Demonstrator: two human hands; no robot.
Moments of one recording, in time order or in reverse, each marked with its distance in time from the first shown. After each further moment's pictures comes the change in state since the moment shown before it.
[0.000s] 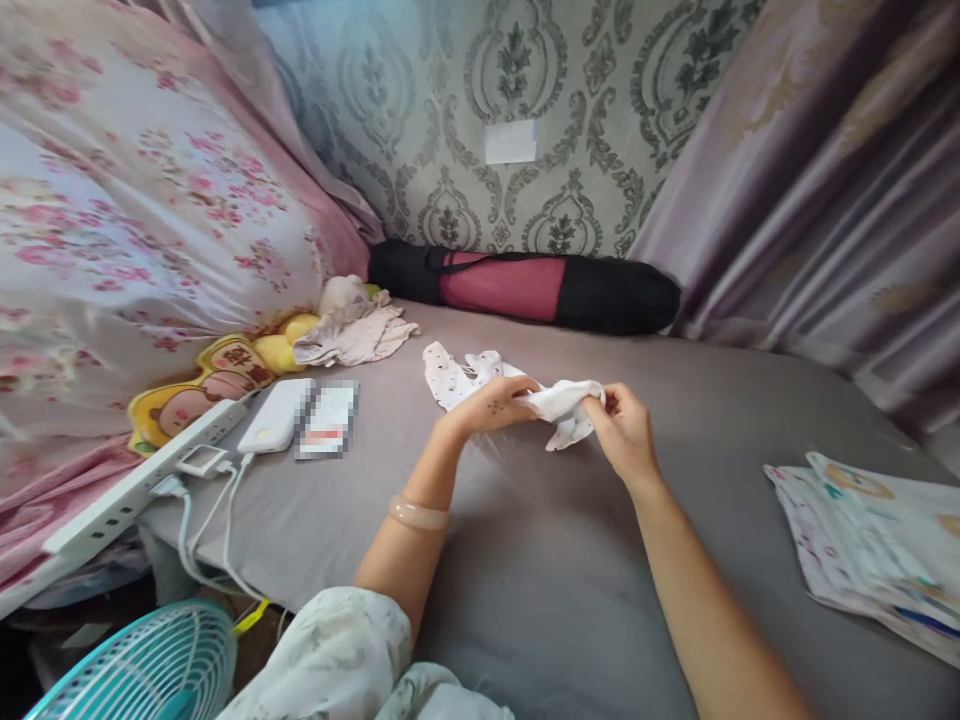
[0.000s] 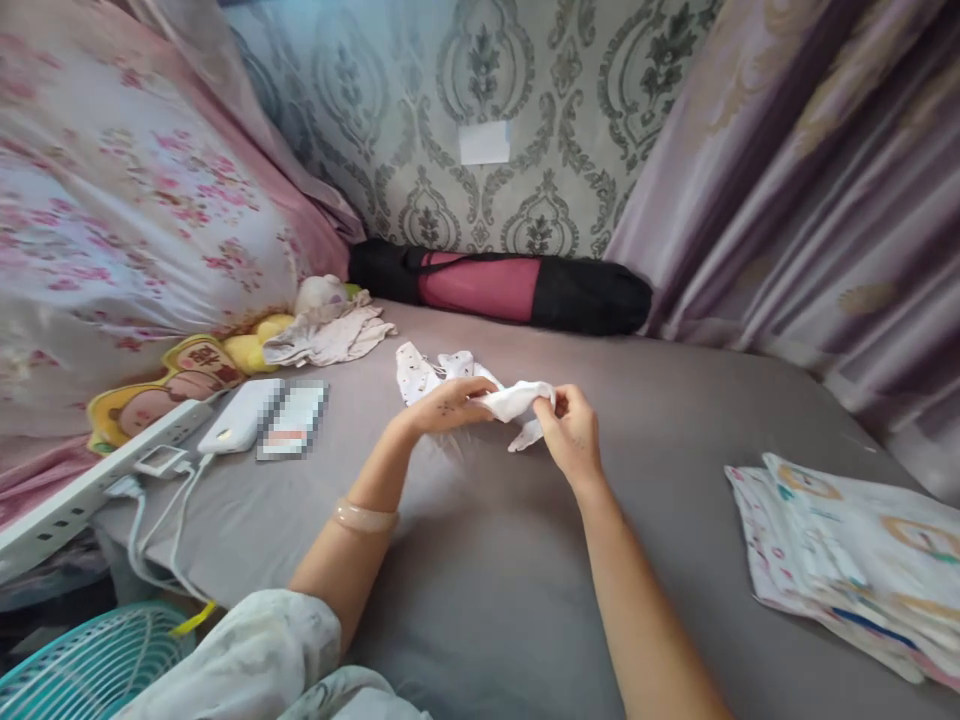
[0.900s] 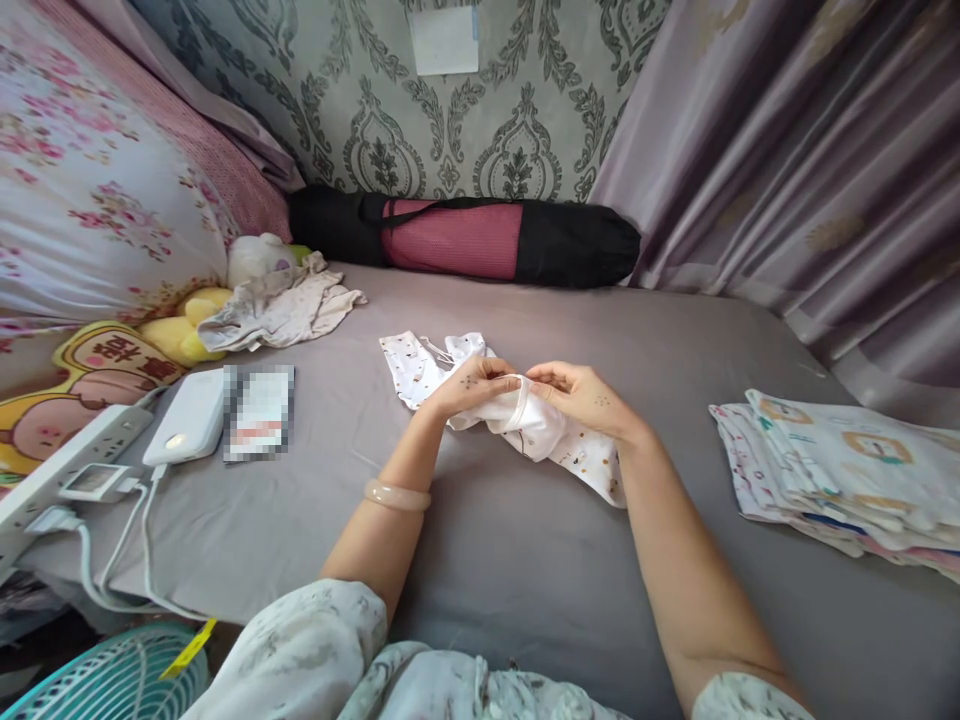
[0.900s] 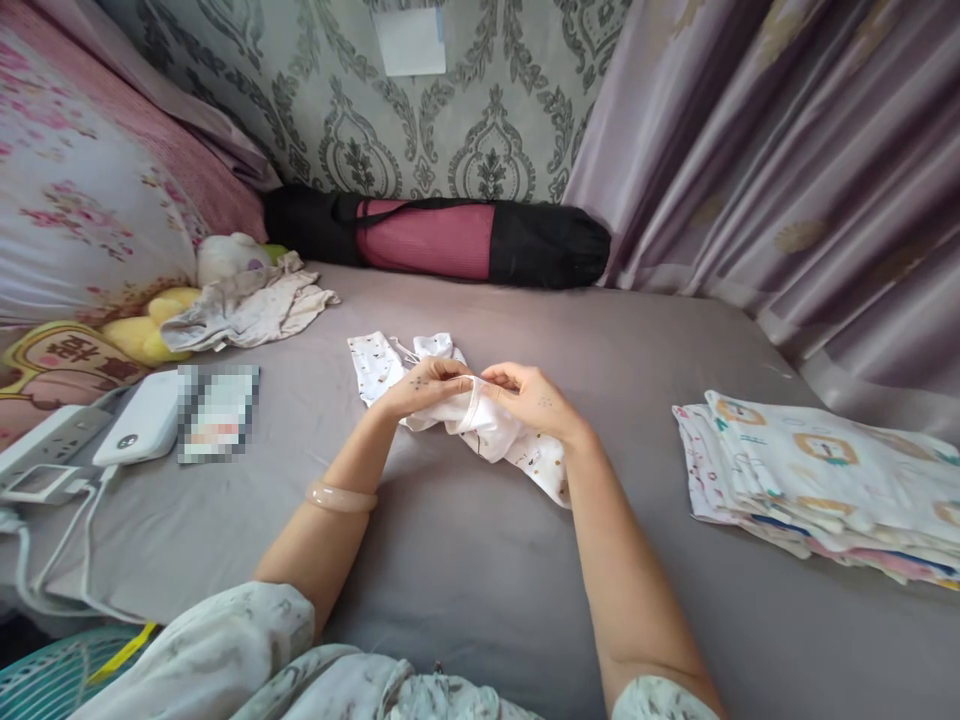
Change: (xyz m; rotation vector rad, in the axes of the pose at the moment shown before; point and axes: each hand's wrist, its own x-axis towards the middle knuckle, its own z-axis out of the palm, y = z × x) left_hand 0.014 -0.016 0.035 -0.252 -0.067 -0.082; right_hand 0.004 0.002 -0.026 -0.001 -0.605 0.038
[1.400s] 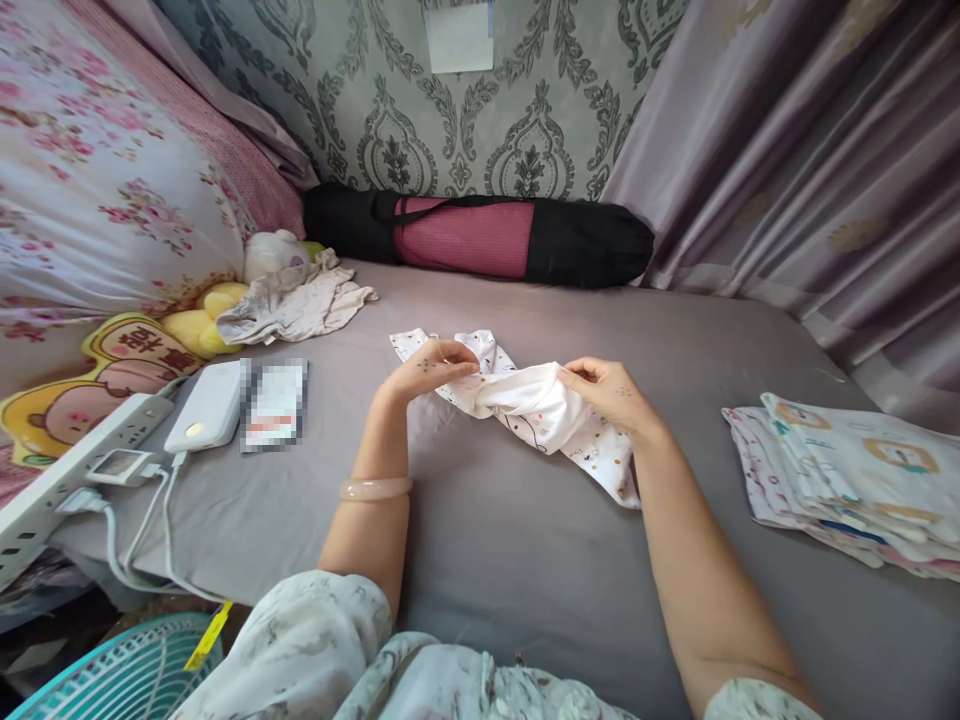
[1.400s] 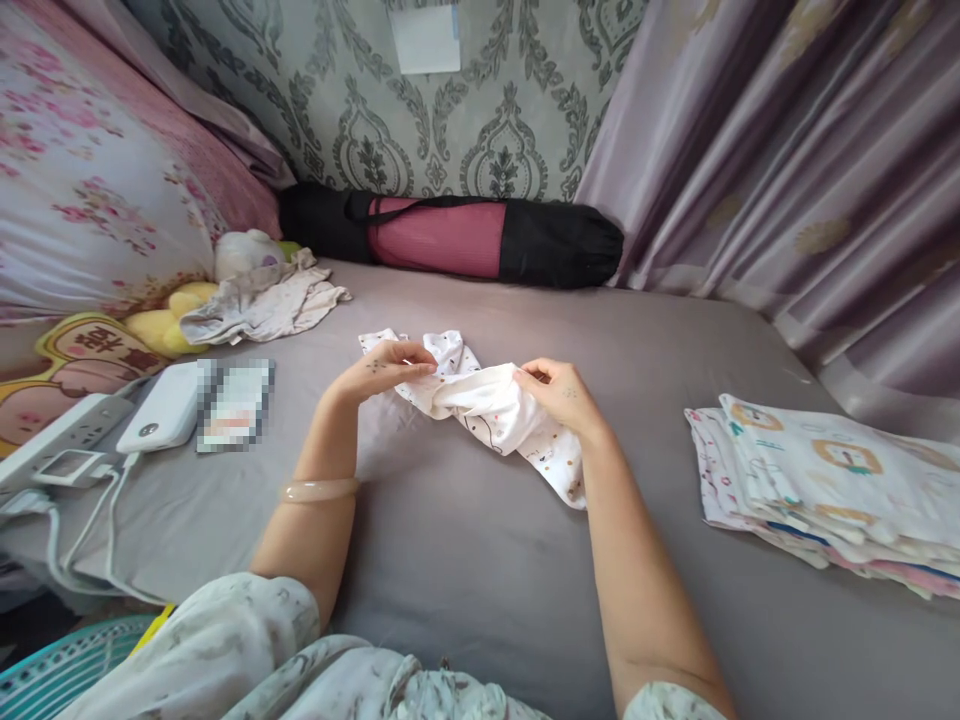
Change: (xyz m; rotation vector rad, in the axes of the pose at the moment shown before) left_hand -0.032 -0.001 -0.061 0.134 0.130 -0.096; right_hand 0.001 0.021 -0.015 -0.049 0.236 0.090
